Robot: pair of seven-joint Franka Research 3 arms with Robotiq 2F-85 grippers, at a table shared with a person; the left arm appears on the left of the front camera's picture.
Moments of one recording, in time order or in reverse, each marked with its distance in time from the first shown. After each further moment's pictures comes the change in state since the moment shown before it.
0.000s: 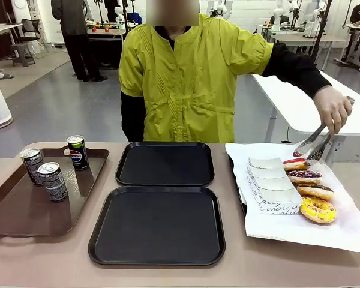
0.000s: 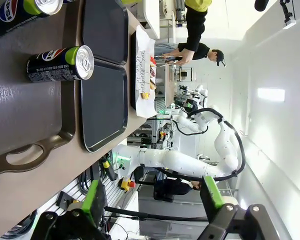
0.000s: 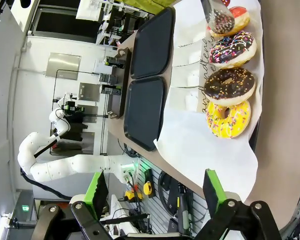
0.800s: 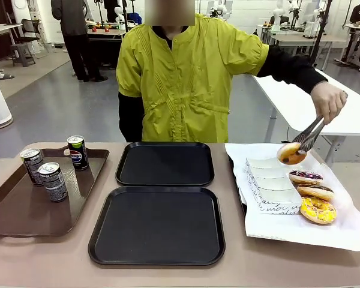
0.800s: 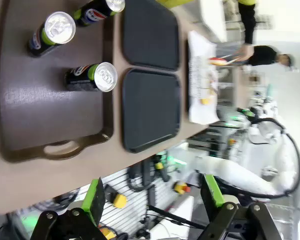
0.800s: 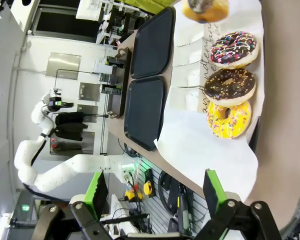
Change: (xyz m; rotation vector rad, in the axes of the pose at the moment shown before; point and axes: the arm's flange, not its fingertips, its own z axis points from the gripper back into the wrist) left arm 0.012 -0.124 -0.014 0.453 -0.034 -0.059; right arm 0.000 0.000 -0.001 0.001 0.001 0.000
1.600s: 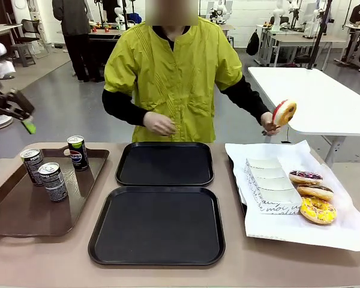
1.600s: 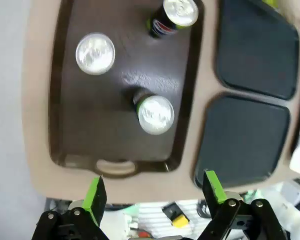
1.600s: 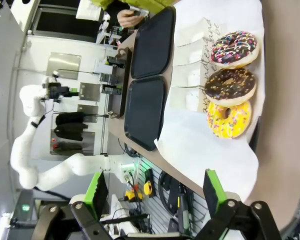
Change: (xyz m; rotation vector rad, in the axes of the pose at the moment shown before) left arm 0.064 -0.106 -0.140 0.715 -0.011 0.053; right arm 0.000 0.000 0.000 0.001 0.000 0.000
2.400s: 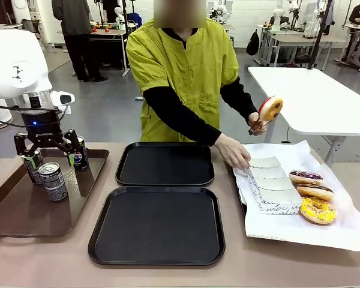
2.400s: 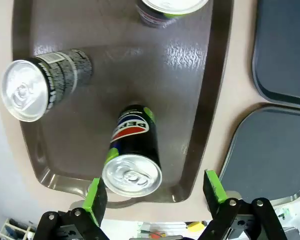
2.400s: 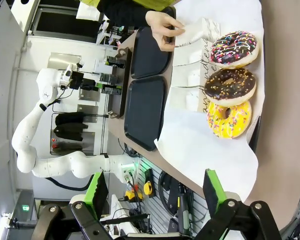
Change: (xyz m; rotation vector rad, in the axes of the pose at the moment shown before) left arm 0.038 -0.060 -0.122 0.187 0.159 -0.049; right arm 0.000 0.000 0.000 0.000 0.000 0.000
